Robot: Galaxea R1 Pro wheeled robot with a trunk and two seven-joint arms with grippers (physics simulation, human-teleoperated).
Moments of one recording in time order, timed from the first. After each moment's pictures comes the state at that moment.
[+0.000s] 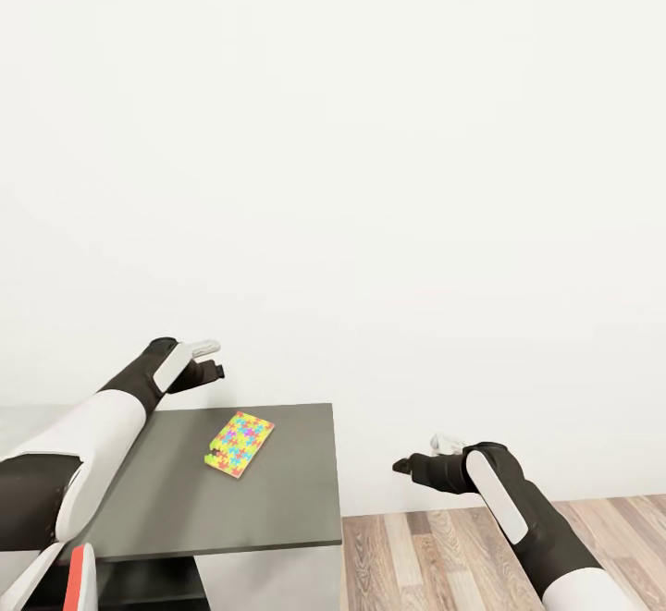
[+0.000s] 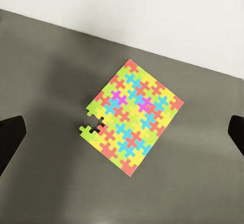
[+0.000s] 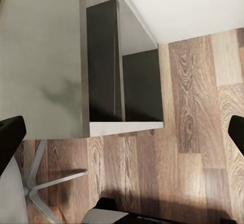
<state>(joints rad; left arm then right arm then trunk) -1.10 0.15 -0.12 -0.38 0.51 0.75 0.25 -0.48 -0.12 0.18 -1.06 -0.67 0.93 -0.09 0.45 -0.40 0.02</state>
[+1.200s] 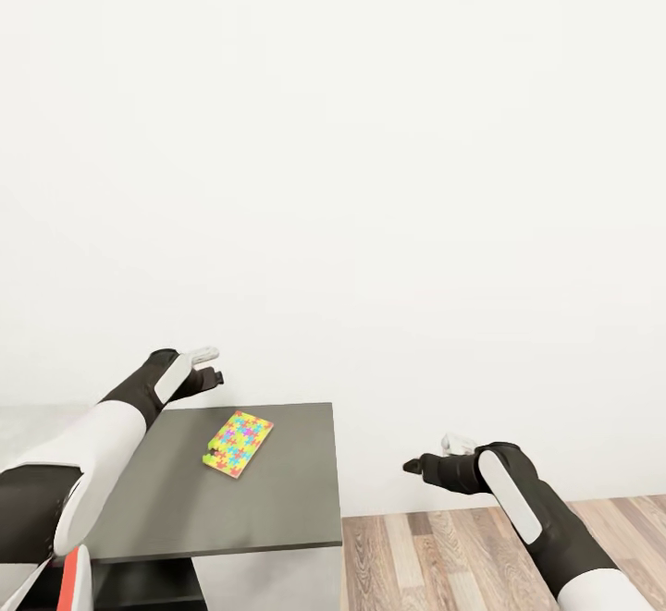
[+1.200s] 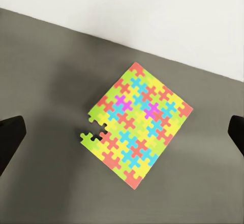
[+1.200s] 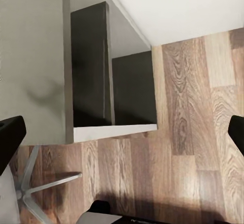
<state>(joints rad) -1.06 0.15 -0.12 -0.38 0.51 0.67 0.25 -0.48 -0.16 0.17 -1.06 -0.68 0.93 -0.06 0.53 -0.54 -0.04</state>
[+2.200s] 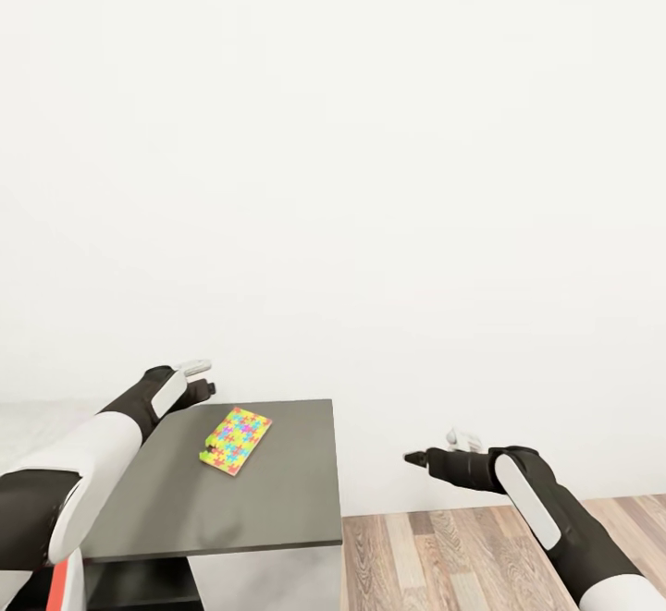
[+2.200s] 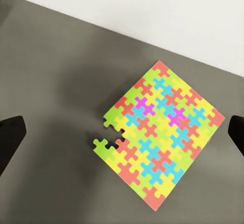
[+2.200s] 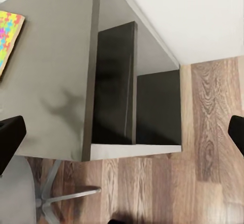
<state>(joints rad) -1.04 0.16 -0.13 -0.28 0.50 0.53 0.24 -0.47 -0.23 0.18 -1.06 -0.69 0.86 0.15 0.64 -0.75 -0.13</state>
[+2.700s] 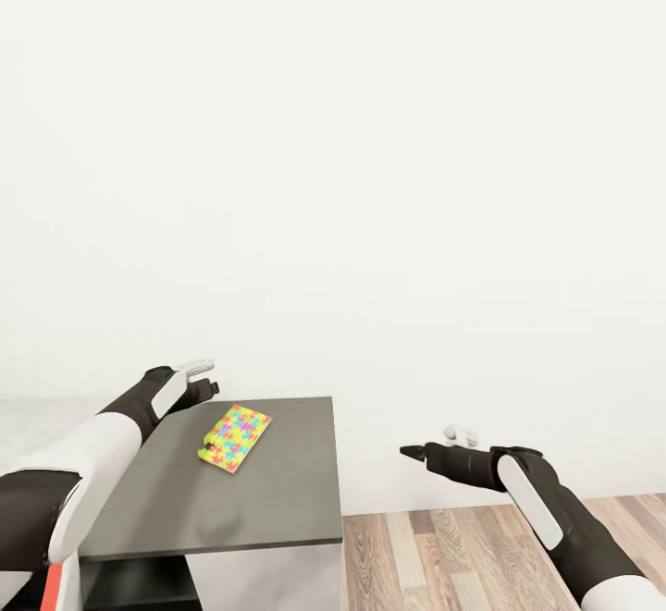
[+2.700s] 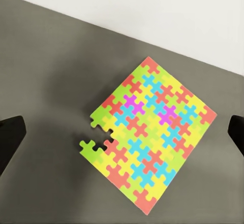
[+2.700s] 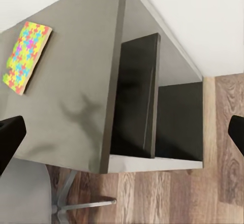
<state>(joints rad) -1.04 0.16 -0.13 -0.28 0.50 0.53 0.19 -0.47 -0.23 0.17 -1.06 -0.69 0.81 0.26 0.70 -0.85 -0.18</state>
